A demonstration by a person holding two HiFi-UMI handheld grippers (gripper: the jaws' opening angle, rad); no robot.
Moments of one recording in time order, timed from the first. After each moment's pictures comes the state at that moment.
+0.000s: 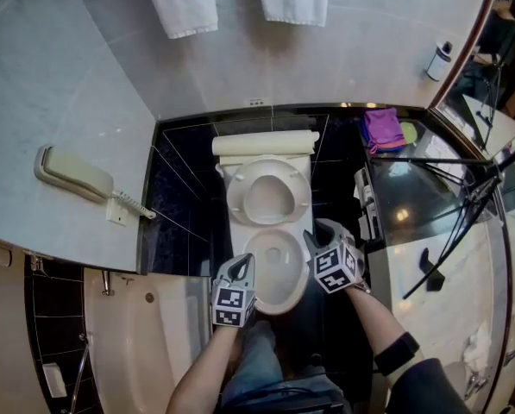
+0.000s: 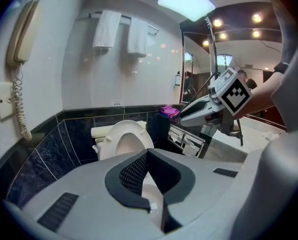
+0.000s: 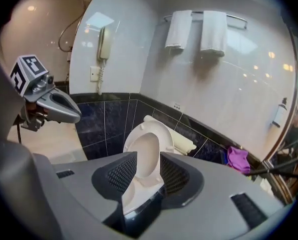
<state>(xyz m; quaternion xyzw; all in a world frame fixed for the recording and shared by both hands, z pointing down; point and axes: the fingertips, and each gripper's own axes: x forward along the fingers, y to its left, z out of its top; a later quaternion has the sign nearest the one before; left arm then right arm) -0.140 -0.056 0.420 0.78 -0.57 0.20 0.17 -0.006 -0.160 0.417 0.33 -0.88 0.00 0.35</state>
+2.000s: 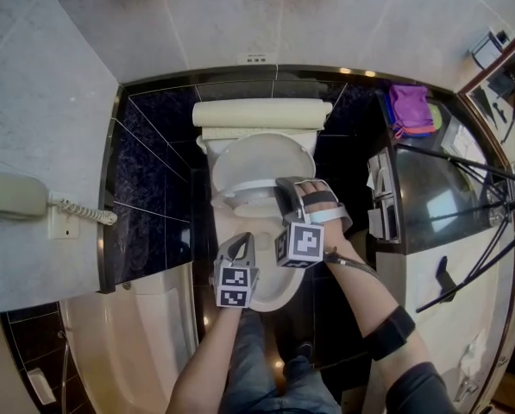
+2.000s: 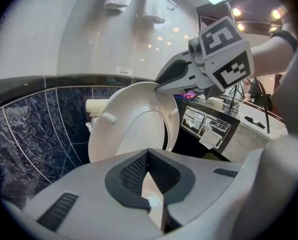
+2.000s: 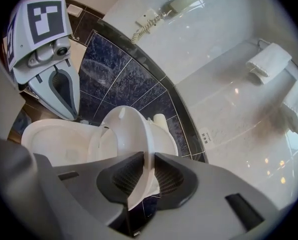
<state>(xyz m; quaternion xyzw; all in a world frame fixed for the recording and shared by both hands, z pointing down) -0.160 -0.148 0.579 0.76 -0.56 0.21 0.24 -0.137 -0.267 0.494 0.20 -0.79 -0.33 0.47</state>
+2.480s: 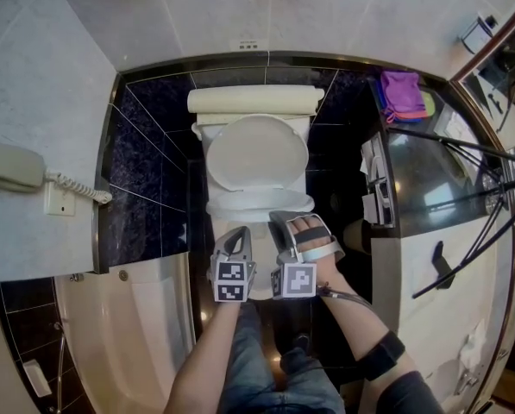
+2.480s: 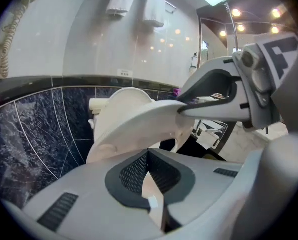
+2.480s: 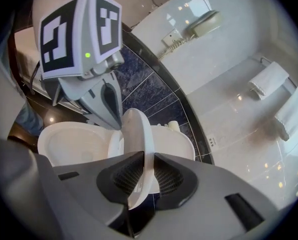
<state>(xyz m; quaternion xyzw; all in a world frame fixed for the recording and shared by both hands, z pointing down) -0.143 -0.116 0.576 0.75 -0.58 0.20 0.24 -0.107 -0.146 0.514 0.17 -0.79 -0.35 0.47</state>
